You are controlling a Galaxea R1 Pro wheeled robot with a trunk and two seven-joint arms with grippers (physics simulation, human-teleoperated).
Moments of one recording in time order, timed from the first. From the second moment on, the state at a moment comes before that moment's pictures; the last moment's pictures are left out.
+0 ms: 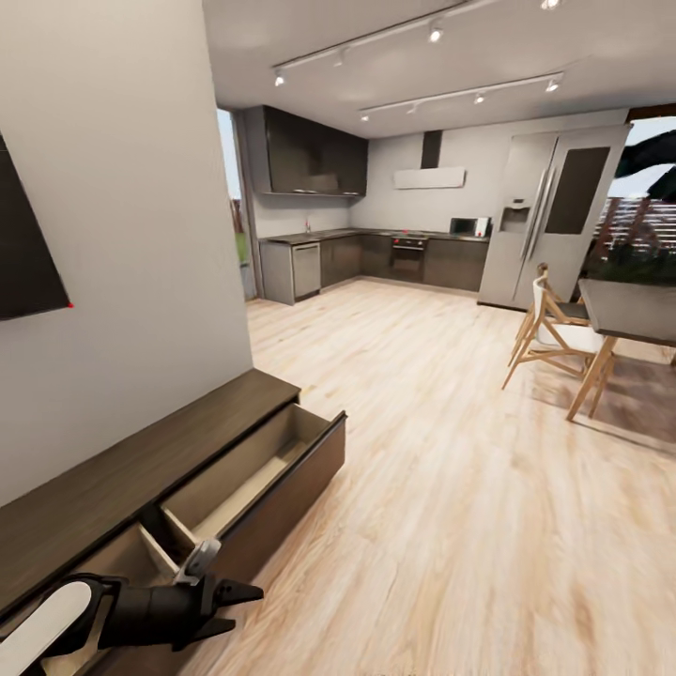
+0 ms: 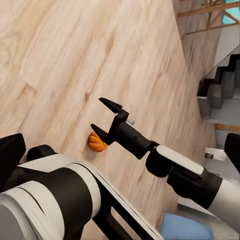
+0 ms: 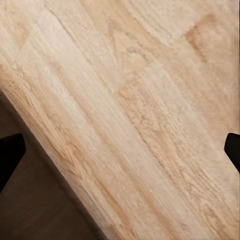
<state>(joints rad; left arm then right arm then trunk) -0.16 0.54 -0.36 -1.54 1.69 0.99 0.14 -0.32 0.00 0.05 -0.08 -1.39 0.02 0.20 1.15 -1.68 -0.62</state>
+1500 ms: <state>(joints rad) -0.16 0.54 -0.34 -1.54 1.69 0.99 0.14 -0.32 0.00 0.05 -0.08 -1.39 0.02 0.20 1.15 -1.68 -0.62</state>
